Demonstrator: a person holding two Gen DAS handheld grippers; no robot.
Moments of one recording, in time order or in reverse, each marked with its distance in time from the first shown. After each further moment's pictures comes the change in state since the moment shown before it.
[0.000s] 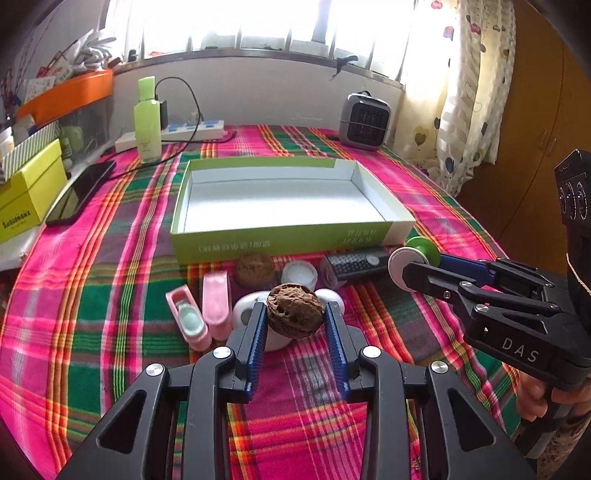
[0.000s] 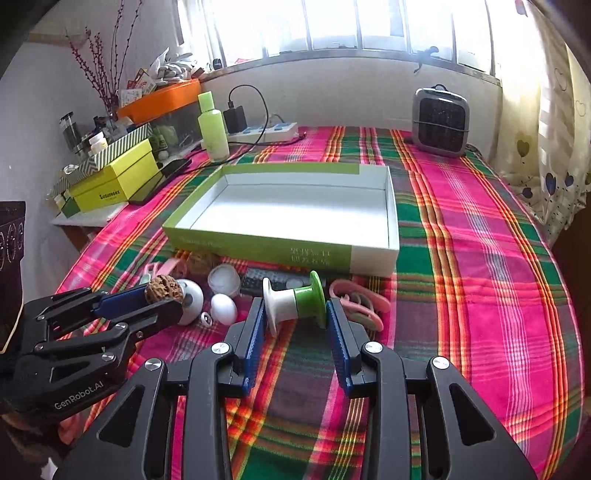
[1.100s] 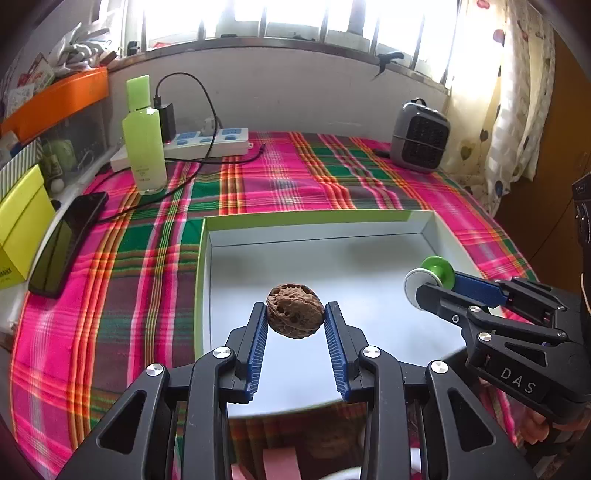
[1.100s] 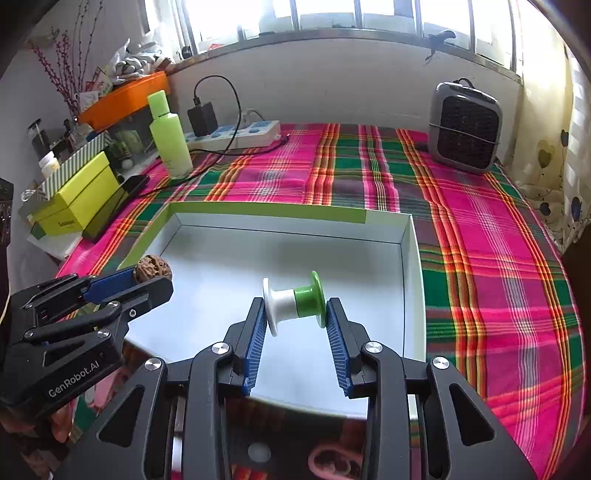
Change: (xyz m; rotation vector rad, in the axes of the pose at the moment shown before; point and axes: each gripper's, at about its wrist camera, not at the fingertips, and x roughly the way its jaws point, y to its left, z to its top) left arm 0.086 0.046 0.091 -0.024 0.050 0.085; right arm 0.091 -0.021 0.081 0.022 0.075 -0.038
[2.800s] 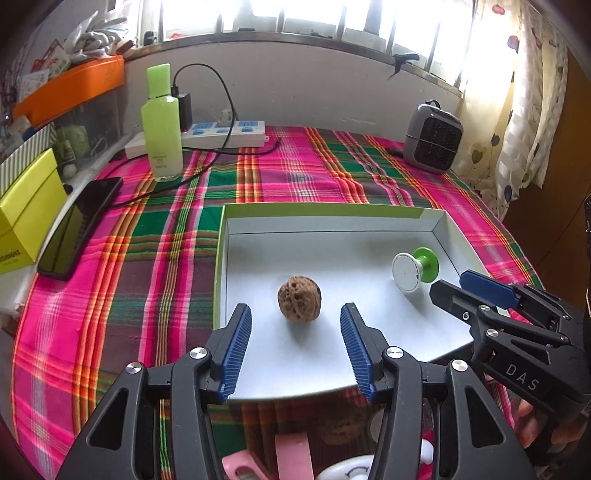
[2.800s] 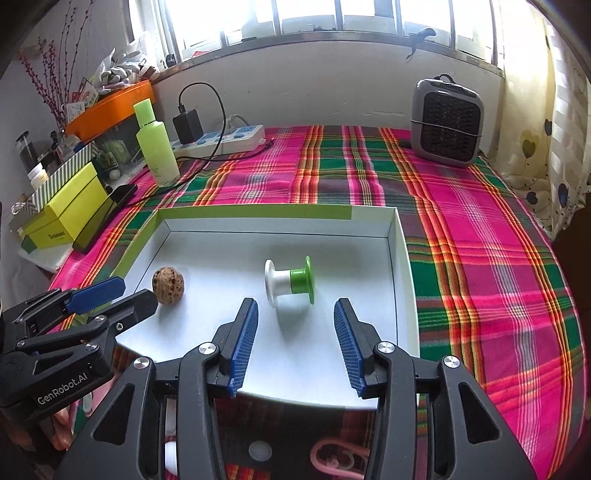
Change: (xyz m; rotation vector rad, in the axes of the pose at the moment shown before) left arm -0.011 0.008 -0.009 -0.046 0.006 0.025; right arm -0.008 0.001 -0.009 0.055 -0.028 -0.047
